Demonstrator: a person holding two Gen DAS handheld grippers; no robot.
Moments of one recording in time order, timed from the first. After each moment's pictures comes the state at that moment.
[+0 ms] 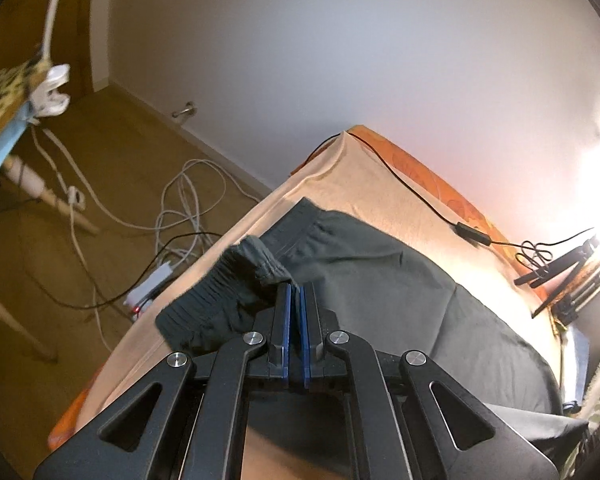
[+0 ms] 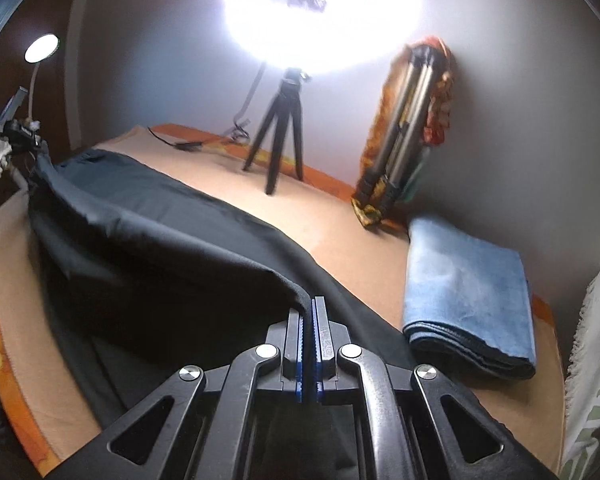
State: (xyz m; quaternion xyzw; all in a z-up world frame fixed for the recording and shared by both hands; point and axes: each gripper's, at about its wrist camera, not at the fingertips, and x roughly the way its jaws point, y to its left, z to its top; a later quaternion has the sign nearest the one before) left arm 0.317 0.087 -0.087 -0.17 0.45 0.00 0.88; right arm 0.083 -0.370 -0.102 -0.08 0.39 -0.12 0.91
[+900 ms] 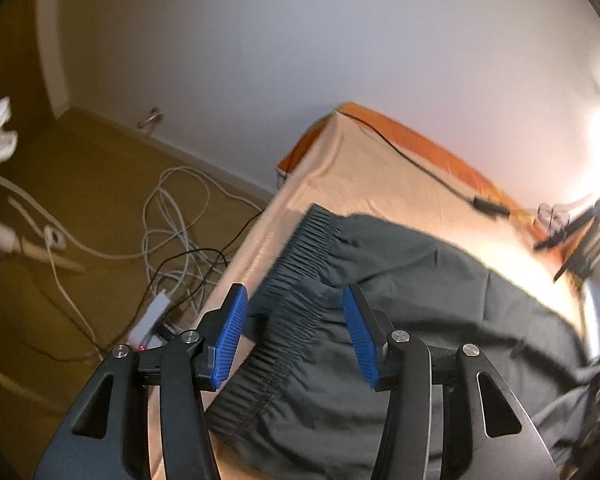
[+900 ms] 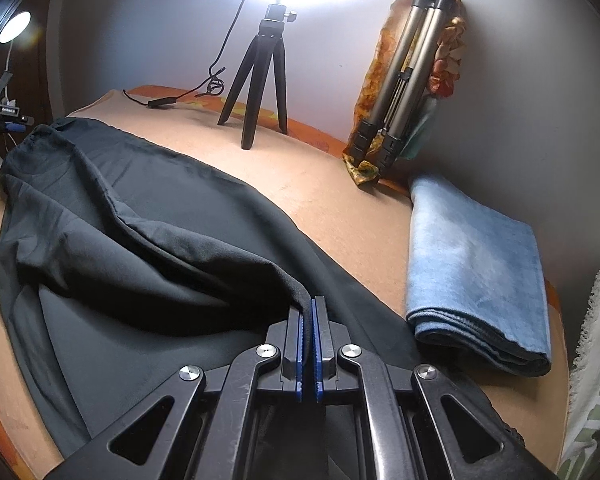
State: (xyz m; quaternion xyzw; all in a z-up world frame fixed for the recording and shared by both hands) left arm 0.354 0.102 -0.120 -0.09 0.47 -0.07 0.88; right arm 0.112 -0.402 -0.141 -0.08 0.45 -0.13 0.88
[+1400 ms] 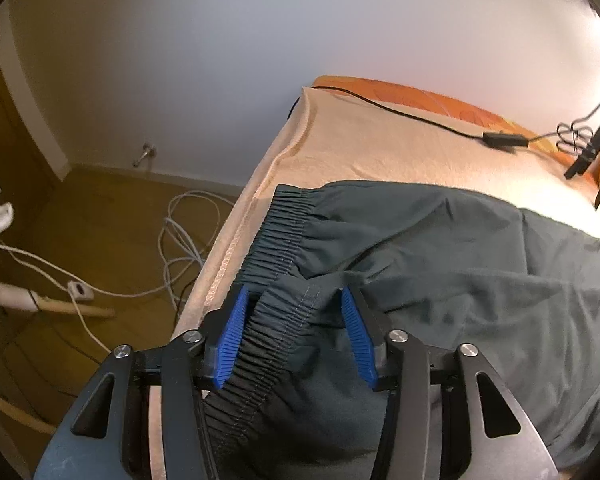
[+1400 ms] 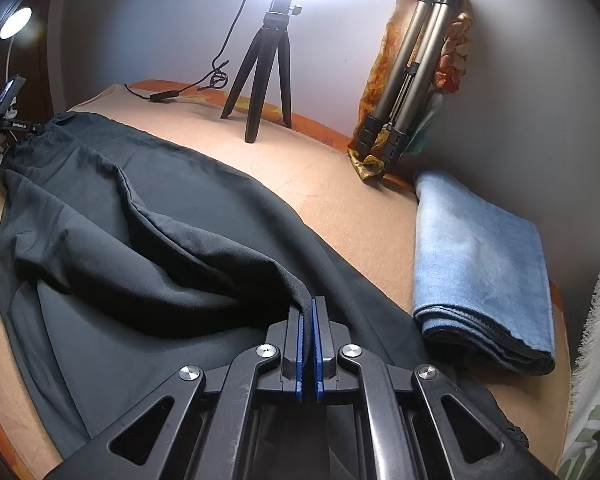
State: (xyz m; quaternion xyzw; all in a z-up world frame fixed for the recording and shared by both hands) left arm 0.354 0.060 -0.141 0.05 0.46 -0.06 0.89; right arm 0.113 -0.401 -0.147 -0.08 0.46 -0.13 0.88
